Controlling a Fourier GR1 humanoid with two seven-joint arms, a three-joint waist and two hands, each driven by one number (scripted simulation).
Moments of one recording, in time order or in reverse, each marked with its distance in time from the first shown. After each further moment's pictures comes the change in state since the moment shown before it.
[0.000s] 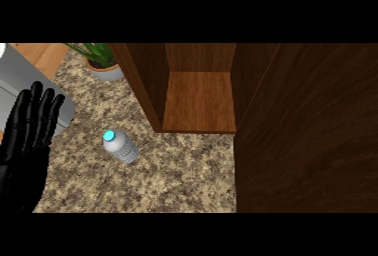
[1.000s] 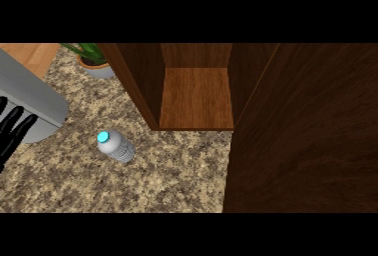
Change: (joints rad) left arm 0.082 0.212 0.274 0.056 0.765 -0.405 0.179; right arm 0.207 0.010 0.181 -0.304 -0.079 0.090 0.197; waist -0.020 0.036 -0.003
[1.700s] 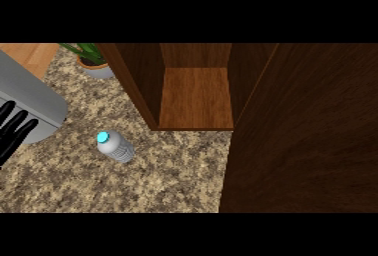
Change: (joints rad) left arm 0.001 0.001 0.057 0.043 -0.035 -0.070 0.092; right arm -0.014 0.047 0.125 -0.075 0.068 -0.058 0.127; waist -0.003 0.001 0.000
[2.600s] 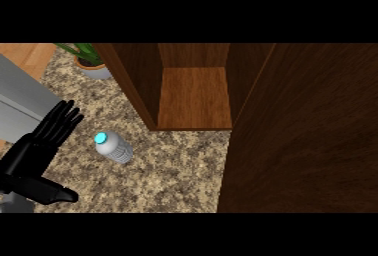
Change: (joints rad) left arm -0.135 -0.105 -0.073 0.430 -0.379 -0.049 -0.227; right arm -0.058 -0.009 0.092 -0.008 0.031 -0.082 0.073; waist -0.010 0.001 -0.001
